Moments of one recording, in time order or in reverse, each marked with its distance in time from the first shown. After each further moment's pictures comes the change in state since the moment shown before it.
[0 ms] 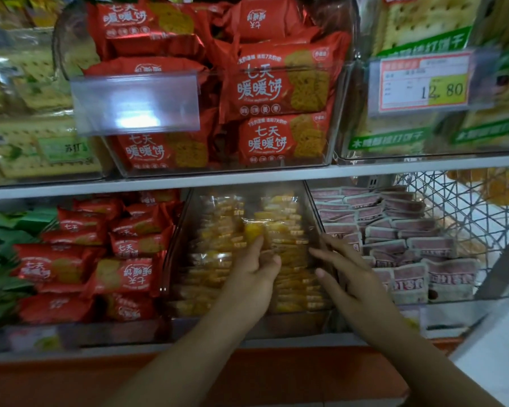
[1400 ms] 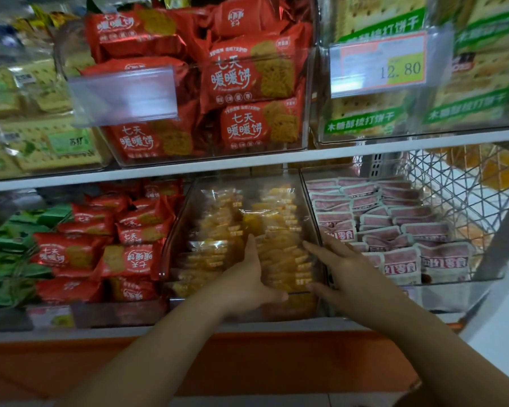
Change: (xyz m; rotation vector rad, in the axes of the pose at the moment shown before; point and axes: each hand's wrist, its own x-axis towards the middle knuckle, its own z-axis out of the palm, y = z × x) left_hand 0.007 -0.012 0.001 0.621 -0.324 -0.176; right_hand -0.006 0.000 -0.022 -0.371 -0.377 0.017
